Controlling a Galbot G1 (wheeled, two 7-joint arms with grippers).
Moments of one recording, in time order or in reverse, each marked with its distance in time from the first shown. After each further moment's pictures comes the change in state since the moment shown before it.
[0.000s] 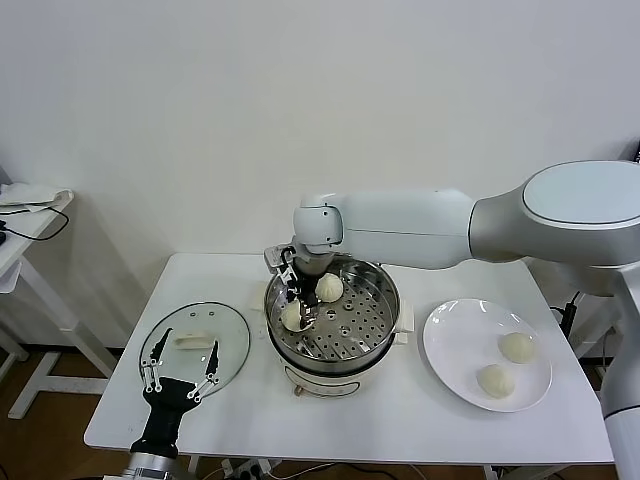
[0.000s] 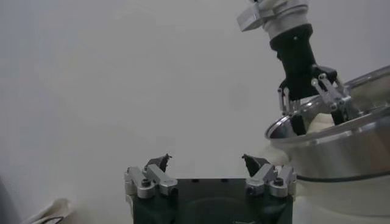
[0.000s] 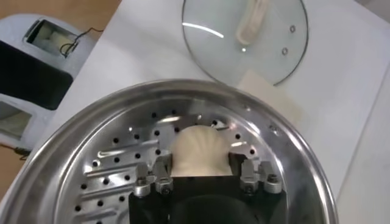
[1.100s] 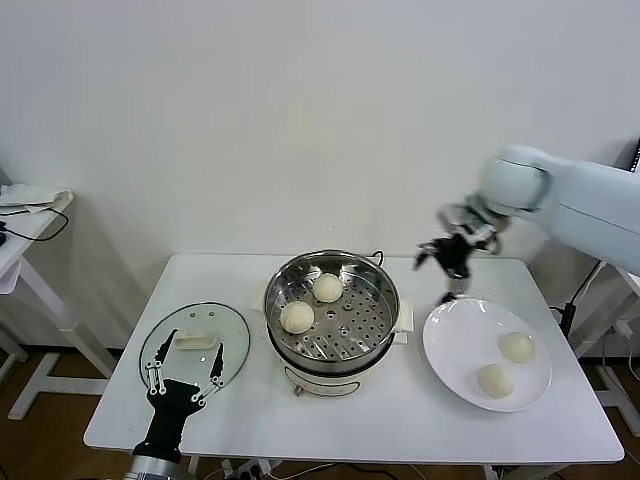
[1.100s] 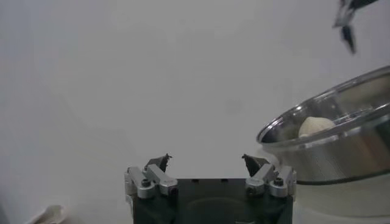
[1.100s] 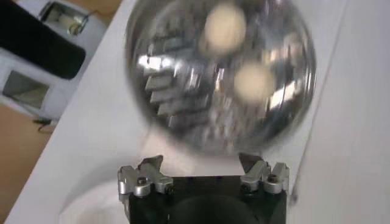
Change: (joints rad) left arm 0.013 -0.004 0.004 -0.016 0.020 -0.007 0.014; right arm 0.000 -0.808 0.213 0.188 -0.396 0.286 -0.310
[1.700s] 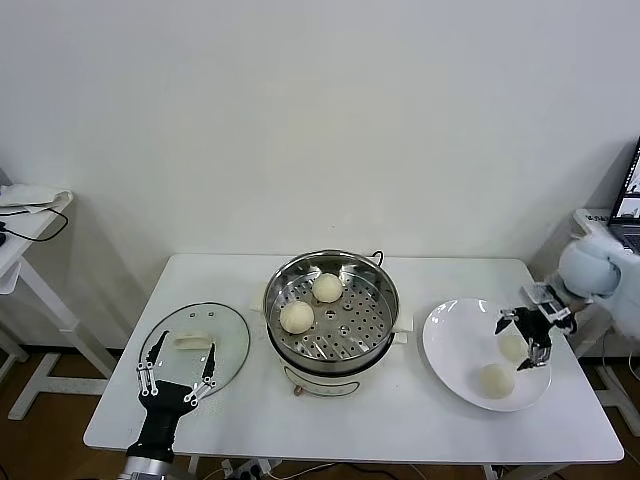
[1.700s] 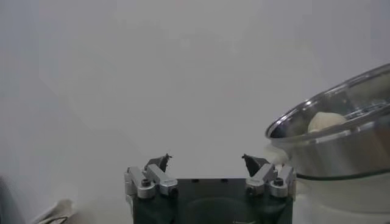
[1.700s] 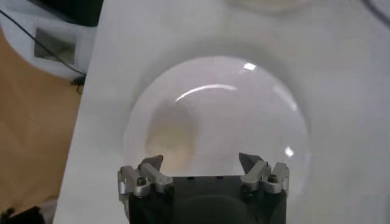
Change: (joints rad) left arm 0.011 -0.007 -0.024 -0.002 -0.007 0.014 -0.003; right arm -0.516 -0.153 0.355 -0.101 -0.260 0.072 0.011
